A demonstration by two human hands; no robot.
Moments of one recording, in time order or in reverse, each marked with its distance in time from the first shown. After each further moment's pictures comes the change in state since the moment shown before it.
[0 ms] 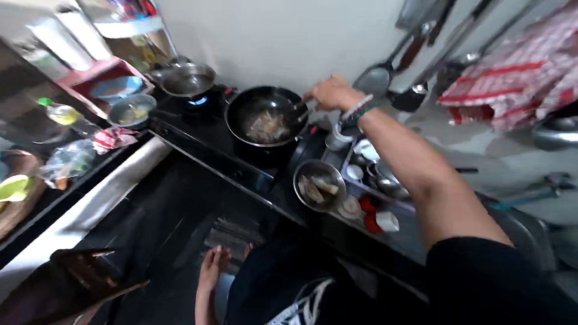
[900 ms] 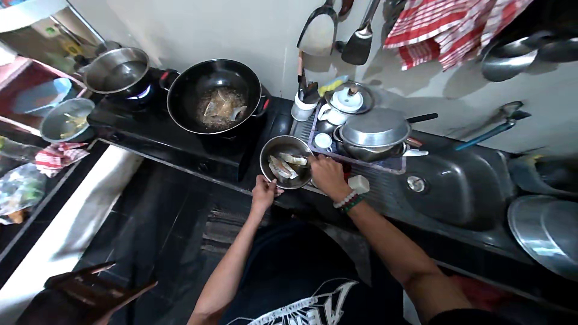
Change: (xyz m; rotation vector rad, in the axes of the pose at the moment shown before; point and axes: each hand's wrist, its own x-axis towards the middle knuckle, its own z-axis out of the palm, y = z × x) left_hand 0.028 0.093 0.271 0.255 -0.447 0.213; right_hand -0.226 -0.076 0.239 0.410 -0.017 0.587
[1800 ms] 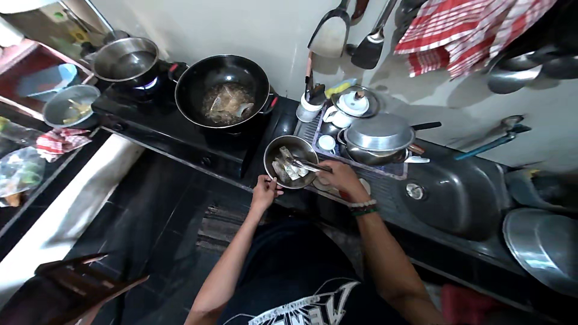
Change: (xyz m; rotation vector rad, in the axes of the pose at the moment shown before) left_hand -0.006 -0.004 -0.008 -0.014 -0.040 -0.029; right_hand 0.003 0.048 -0.004 0.486 -0.215 0.080
